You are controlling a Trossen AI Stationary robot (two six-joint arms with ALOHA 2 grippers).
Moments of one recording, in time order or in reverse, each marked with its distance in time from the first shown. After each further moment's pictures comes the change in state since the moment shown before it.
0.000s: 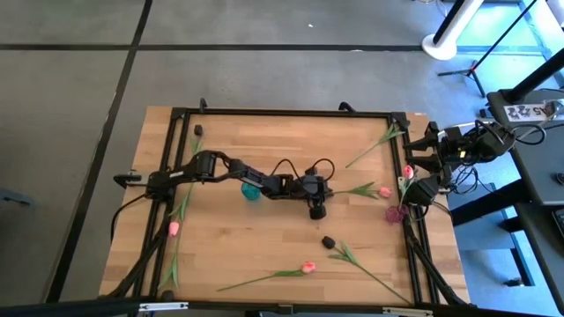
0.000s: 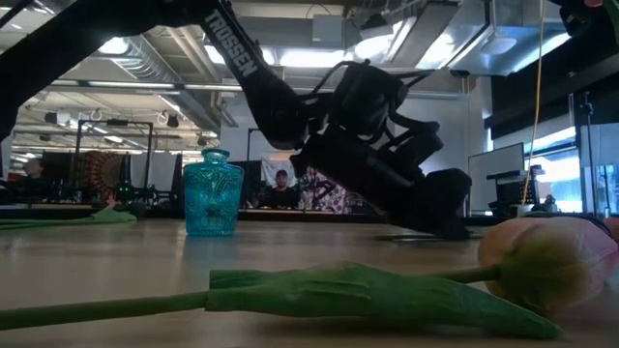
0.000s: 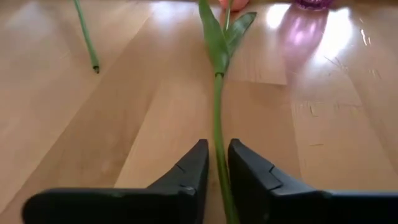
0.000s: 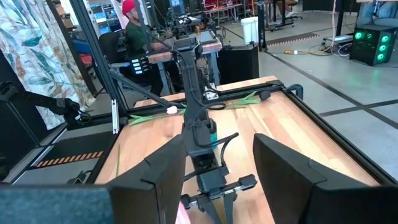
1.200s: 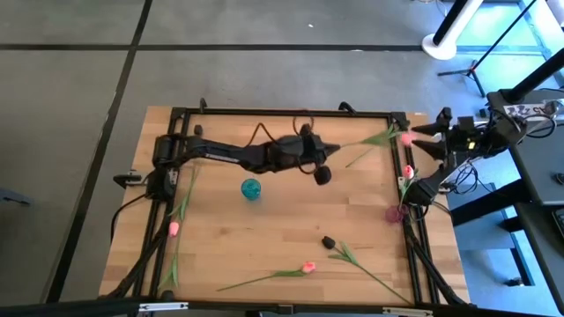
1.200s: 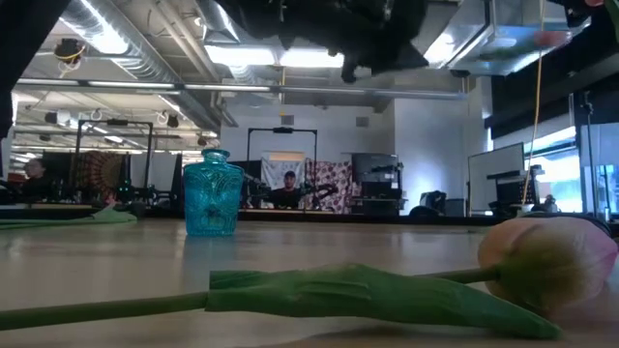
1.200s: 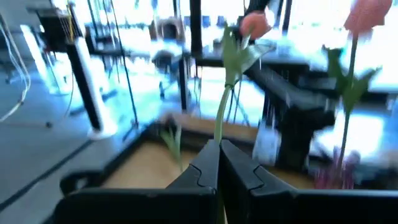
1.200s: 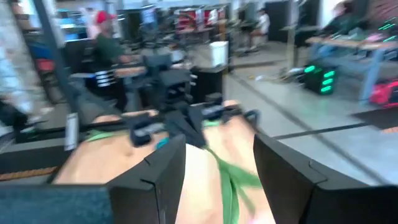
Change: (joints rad) left arm 0.072 -0.452 -0.006 -0.027 -0.109 0.035; right arm 0.000 -0.002 0.089 -0.014 0.158 -0.174
